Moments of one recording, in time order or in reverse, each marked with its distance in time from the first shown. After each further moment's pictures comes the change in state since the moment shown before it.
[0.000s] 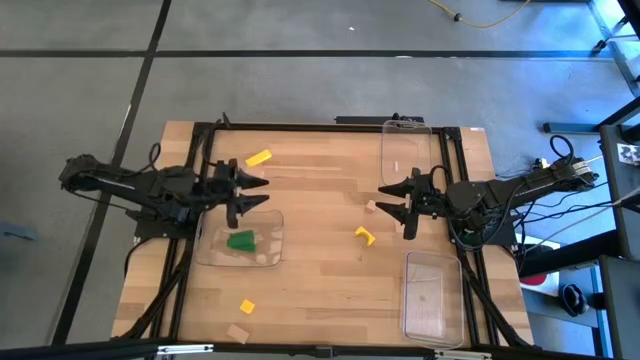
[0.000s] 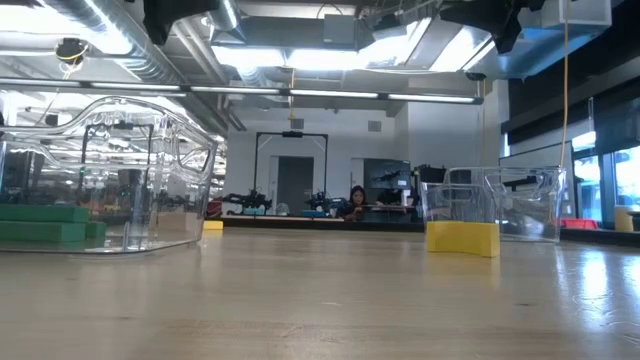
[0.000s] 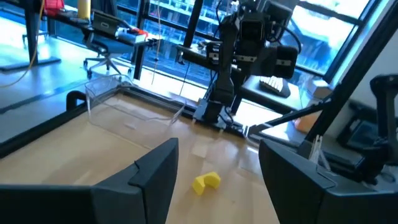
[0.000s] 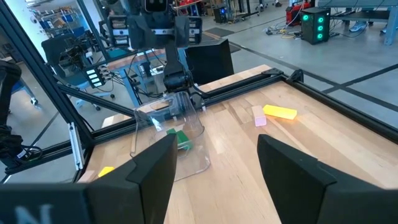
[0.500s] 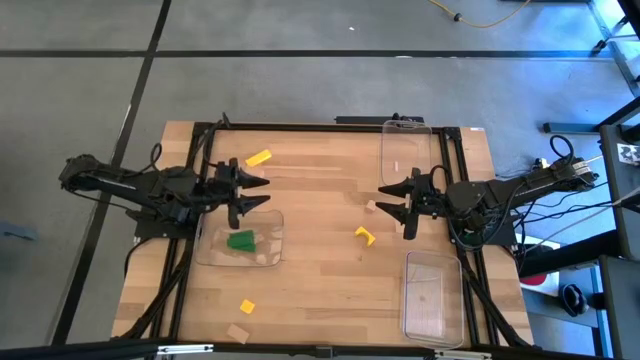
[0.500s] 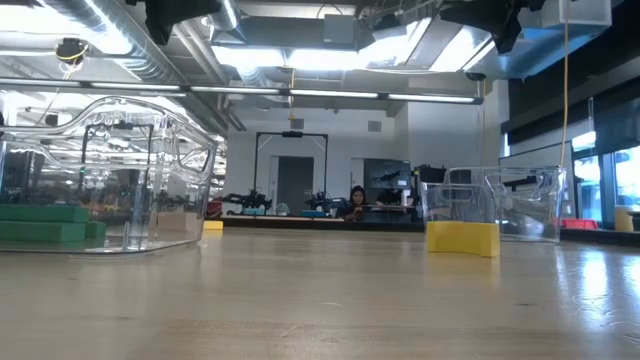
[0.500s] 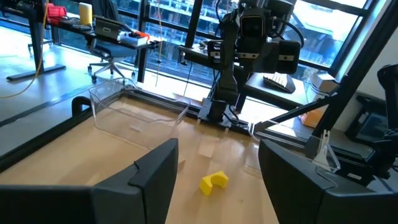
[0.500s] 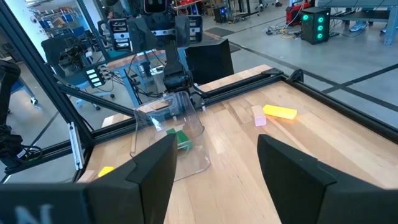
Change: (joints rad) left arm 0.000 0.011 -0.001 0.006 -0.007 0.046; right arm 0.000 0.000 0.000 -0.001 0.000 0.000
